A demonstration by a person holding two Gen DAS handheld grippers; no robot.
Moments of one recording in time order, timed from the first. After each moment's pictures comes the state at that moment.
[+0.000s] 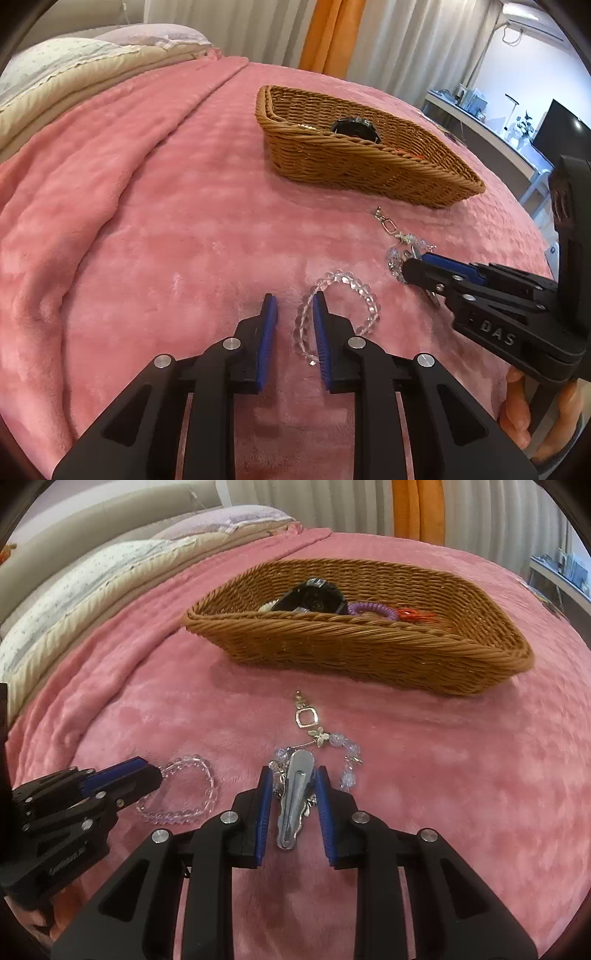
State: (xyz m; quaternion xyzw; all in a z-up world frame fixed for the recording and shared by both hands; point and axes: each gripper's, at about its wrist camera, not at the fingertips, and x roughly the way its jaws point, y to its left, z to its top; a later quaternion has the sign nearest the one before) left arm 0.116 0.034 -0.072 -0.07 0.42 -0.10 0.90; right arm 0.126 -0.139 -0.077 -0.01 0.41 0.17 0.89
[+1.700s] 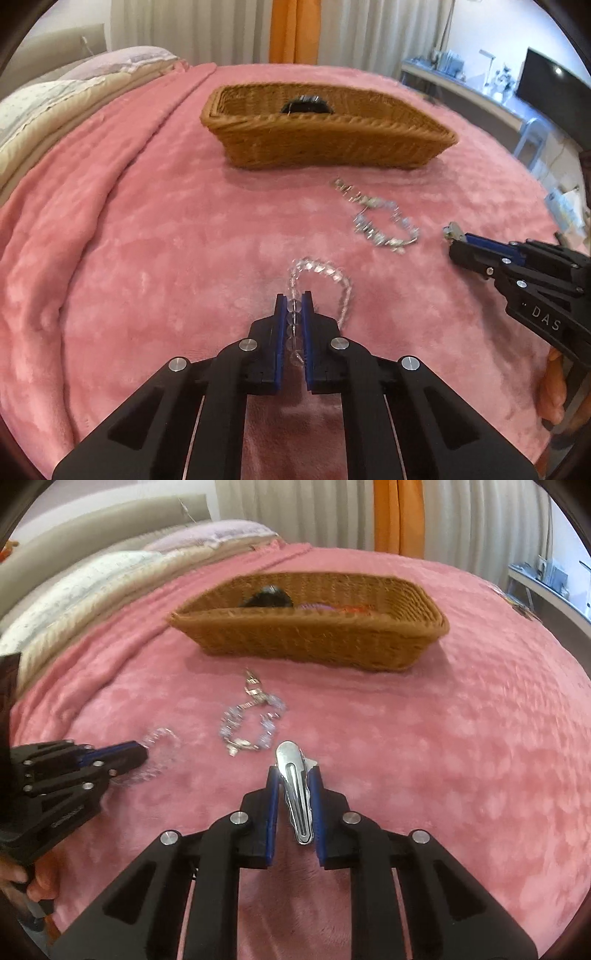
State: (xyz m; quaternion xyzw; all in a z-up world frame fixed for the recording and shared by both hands) left arm 0.095 0.002 -0.065 0.01 0.42 -0.13 0.90; right arm 0.074 -0.196 -0.067 0.01 0.37 0.16 0.92
